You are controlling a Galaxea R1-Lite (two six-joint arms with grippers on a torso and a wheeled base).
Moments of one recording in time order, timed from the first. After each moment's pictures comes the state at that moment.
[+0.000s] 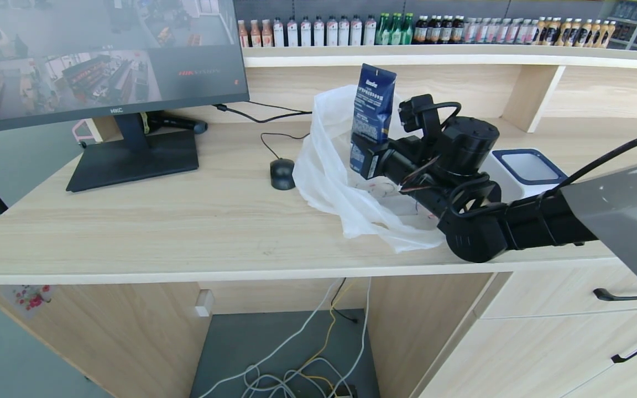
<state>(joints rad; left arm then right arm) 0.00 0.00 0.00 0.00 0.00 -0.01 0.47 2.18 -1.44 -0.99 0.10 -0.04</state>
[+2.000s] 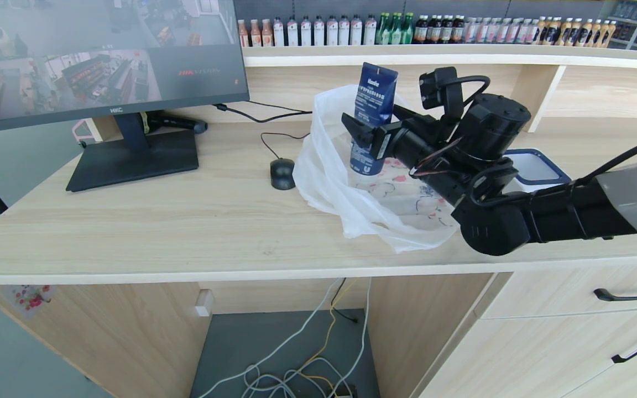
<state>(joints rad) 0.00 0.00 0.00 0.00 0.00 -0.01 0.48 2.10 -1.42 -1.04 0.10 -0.02</state>
